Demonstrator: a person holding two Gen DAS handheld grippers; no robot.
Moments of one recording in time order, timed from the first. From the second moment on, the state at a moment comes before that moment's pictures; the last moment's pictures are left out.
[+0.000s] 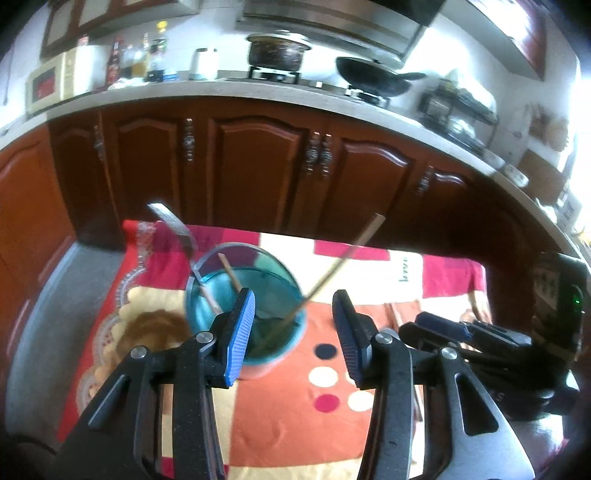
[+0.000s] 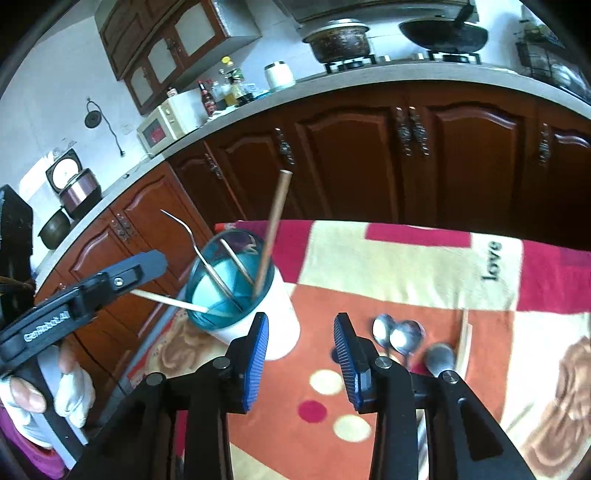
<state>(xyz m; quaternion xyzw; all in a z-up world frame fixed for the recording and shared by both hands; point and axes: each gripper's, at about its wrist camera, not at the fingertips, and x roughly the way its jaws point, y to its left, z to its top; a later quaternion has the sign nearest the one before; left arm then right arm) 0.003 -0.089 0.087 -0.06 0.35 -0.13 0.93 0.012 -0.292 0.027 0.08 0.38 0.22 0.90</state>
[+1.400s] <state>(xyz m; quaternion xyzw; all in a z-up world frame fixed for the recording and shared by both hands) 0.061 -0.198 -0.059 -0.09 0.51 -0.17 0.84 0.025 -0.411 -0.072 0.16 0.45 0.12 0.87</state>
